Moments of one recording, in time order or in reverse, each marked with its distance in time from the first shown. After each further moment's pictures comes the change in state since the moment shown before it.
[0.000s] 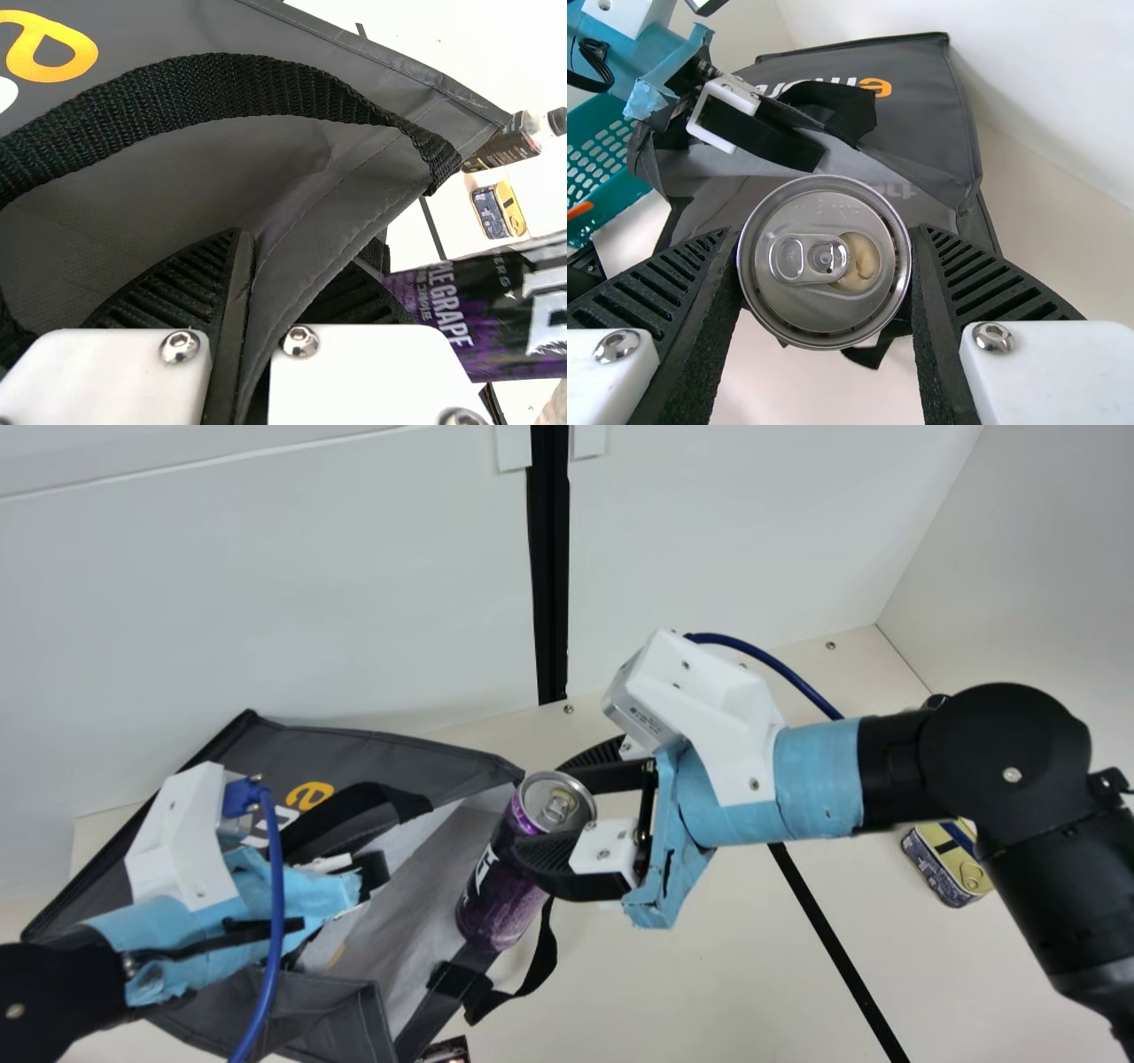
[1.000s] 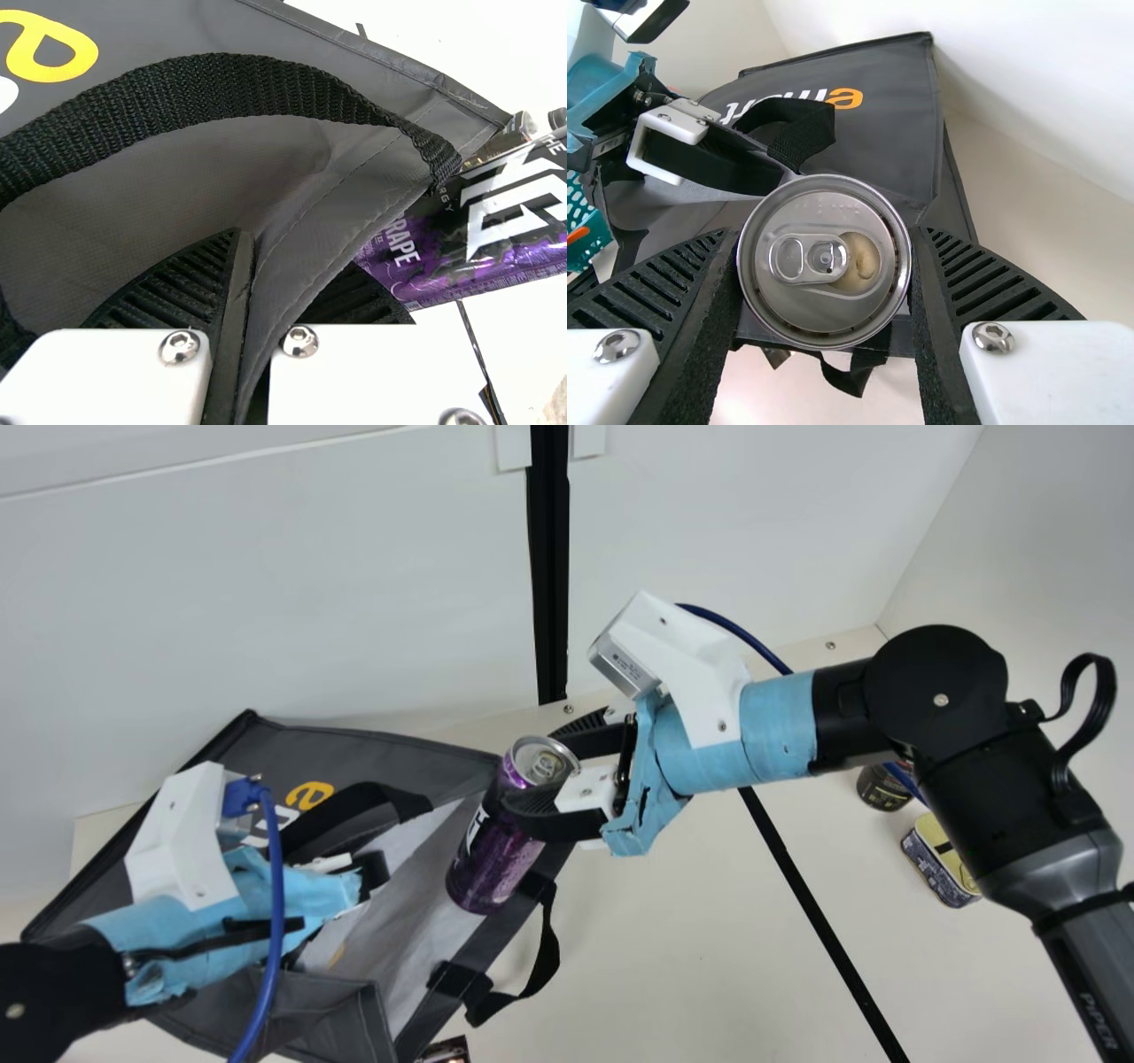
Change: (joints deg) left arm 0.0 0.0 0.0 0.0 0.0 0.0; right arm -2.1 8.0 -3.7 3.2 0.0 -1.1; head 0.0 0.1
